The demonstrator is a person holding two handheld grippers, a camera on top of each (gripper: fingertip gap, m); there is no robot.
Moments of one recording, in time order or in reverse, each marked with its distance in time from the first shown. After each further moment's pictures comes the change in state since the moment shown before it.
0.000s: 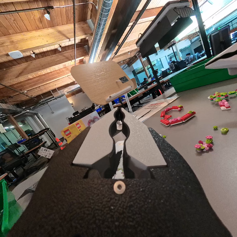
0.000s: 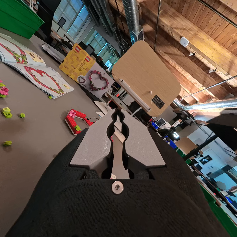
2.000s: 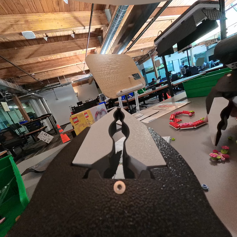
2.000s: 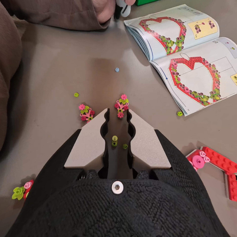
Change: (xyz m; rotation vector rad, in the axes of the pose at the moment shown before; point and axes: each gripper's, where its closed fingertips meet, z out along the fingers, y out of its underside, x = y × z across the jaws) left arm -0.032 0.013 -0.005 -0.034 -0.099 -0.123; right arm -0.195 -0.030 0.018 -0.293 -1.316 0.364
